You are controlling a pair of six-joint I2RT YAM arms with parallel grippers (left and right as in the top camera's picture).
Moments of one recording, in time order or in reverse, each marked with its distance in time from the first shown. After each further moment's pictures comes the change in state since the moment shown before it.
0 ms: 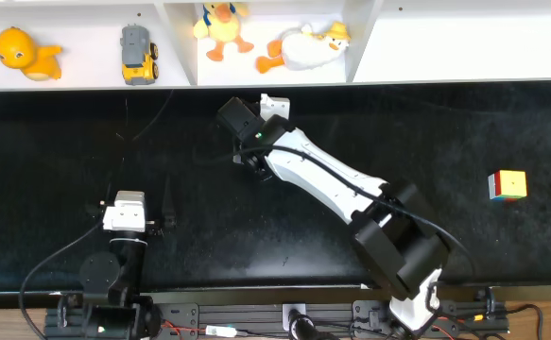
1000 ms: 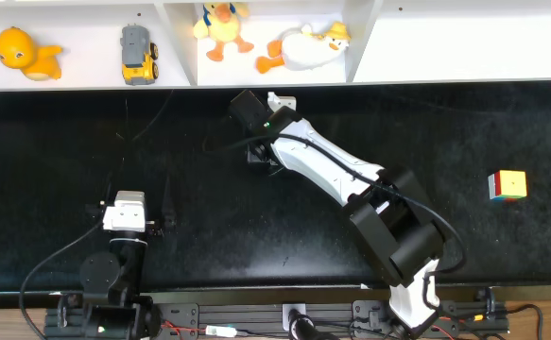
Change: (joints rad) left arm 0.000 0.000 0.000 0.000 0.000 0.000; right arm -0.058 0.051 0.006 0.000 -0.051 -0.094
